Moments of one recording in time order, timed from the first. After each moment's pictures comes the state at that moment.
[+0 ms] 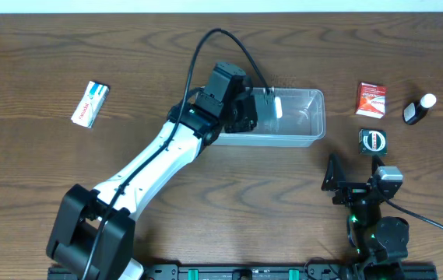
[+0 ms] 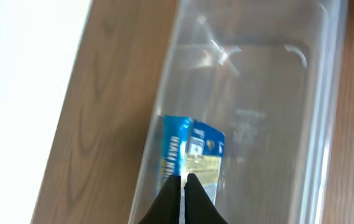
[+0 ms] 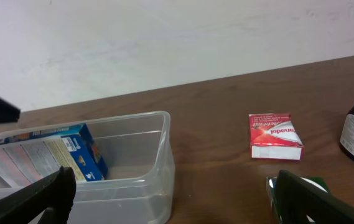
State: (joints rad) left arm -0.57 1.69 1.23 -0.28 0.23 0.85; right arm 0.13 0.01 0.01 -0.06 0.08 0.25
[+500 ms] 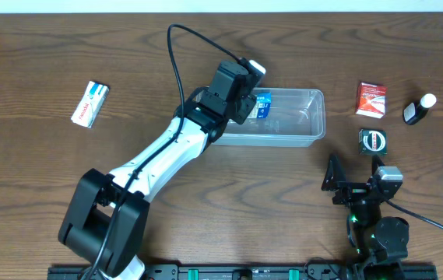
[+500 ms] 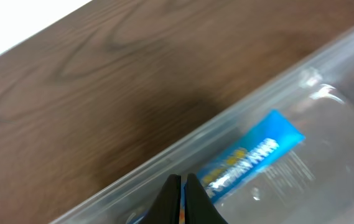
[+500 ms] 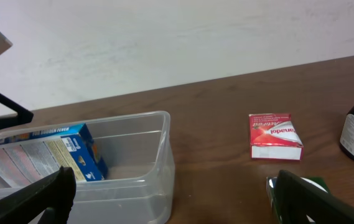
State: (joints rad) left arm -0.57 1.78 1.23 -0.20 -0.08 0.08; right arm 0.13 0.01 0.01 -0.06 0.08 0.25
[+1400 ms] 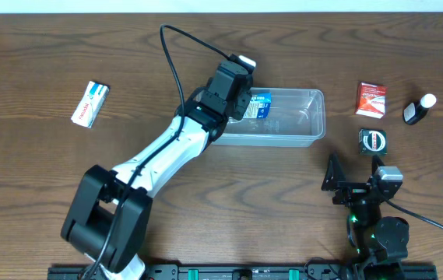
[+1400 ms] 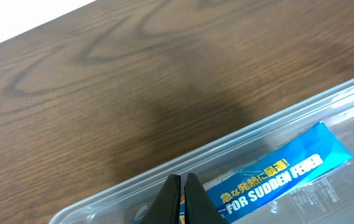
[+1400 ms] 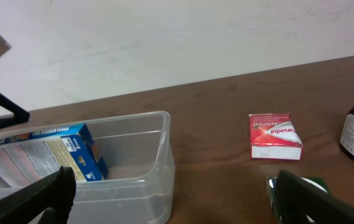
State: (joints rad) left arm -0.56 1.80 1.23 -0.19 -0.16 -0.02; right arm 0.13 0.01 0.01 -0.06 0.08 0.25
